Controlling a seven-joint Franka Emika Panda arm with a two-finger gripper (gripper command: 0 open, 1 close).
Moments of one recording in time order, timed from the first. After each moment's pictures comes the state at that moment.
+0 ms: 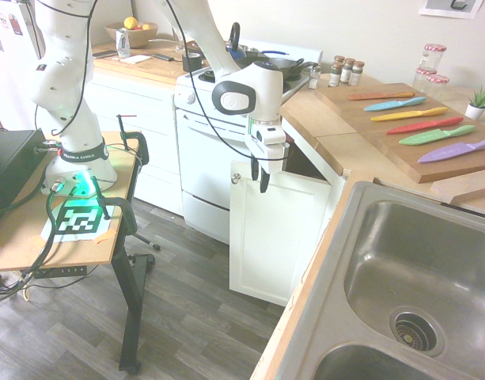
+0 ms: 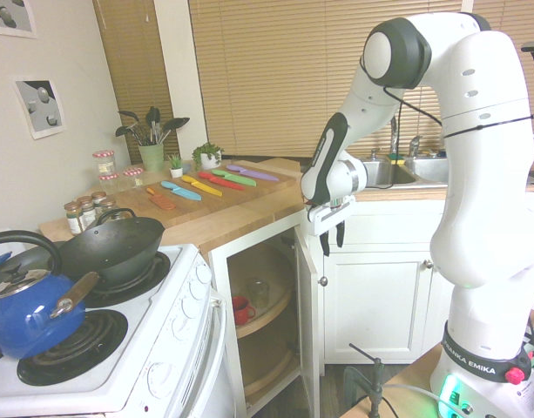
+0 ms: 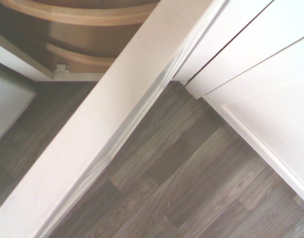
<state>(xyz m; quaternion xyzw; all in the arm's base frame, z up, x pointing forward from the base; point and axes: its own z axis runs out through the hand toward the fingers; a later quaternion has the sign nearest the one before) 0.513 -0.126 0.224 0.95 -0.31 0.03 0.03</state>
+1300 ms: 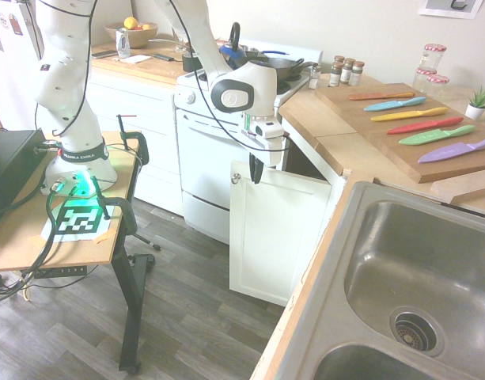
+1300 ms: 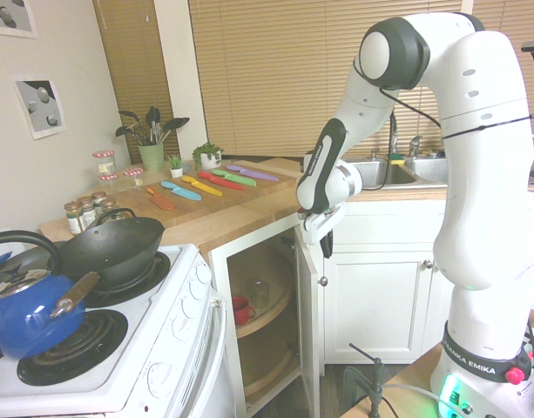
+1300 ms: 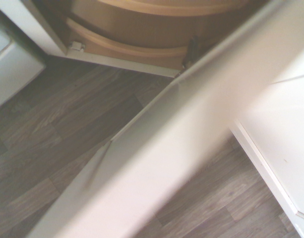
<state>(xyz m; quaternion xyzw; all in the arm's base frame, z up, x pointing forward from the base) 0.512 -0.072 0.213 0.97 -0.23 0.03 0.07</state>
